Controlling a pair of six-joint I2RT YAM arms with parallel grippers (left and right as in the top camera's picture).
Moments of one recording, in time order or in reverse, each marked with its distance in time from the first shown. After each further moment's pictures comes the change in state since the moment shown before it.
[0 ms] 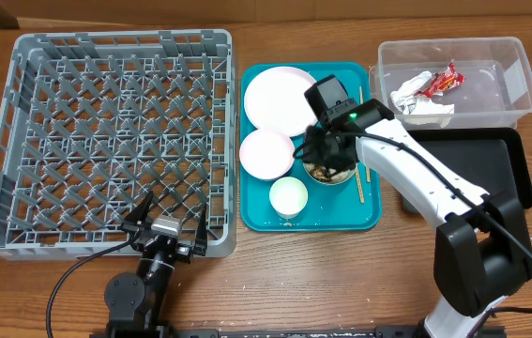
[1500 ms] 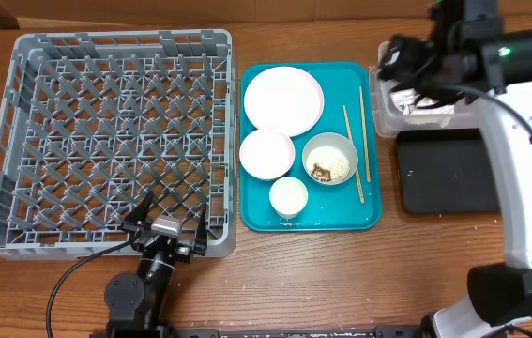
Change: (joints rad) left arm 0.000 0.000 0.000 0.000 0.000 0.000; right arm -0.301 -0.110 0.549 -0.361 -0.035 -0.203
